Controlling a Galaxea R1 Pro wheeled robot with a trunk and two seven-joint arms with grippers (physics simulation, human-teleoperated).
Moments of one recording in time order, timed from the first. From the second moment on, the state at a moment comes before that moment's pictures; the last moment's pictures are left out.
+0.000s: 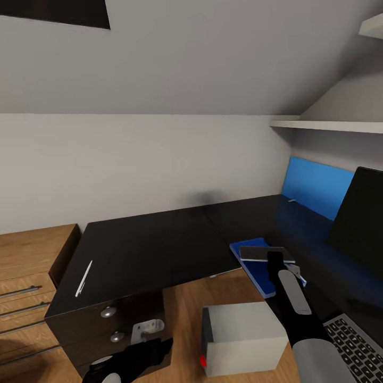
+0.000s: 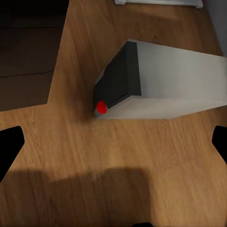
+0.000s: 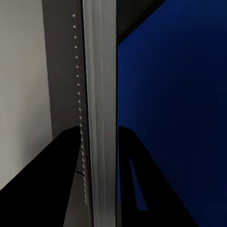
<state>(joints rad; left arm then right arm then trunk) -0.04 0.12 -0.44 -1.58 0.84 0.63 0.48 -0.57 0.04 -0.17 -1.07 -1.28 -0.13 -0.49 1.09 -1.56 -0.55</state>
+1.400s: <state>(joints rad) -0.04 0.12 -0.44 -1.58 0.84 0.63 0.48 -0.57 0.04 -0.17 -1.07 -1.27 -0.13 -0.49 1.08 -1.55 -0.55</state>
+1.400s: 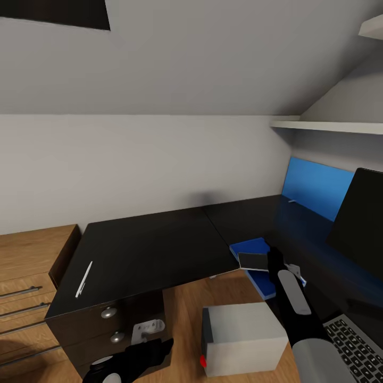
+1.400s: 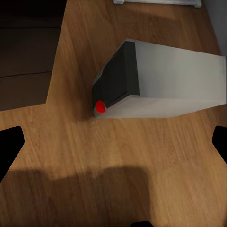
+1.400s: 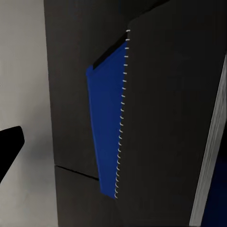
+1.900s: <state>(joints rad) -0.04 0.12 -0.44 -1.58 0.84 0.63 0.48 -0.57 0.05 -0.17 -1.07 -1.27 -0.13 -0.49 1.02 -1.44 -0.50</state>
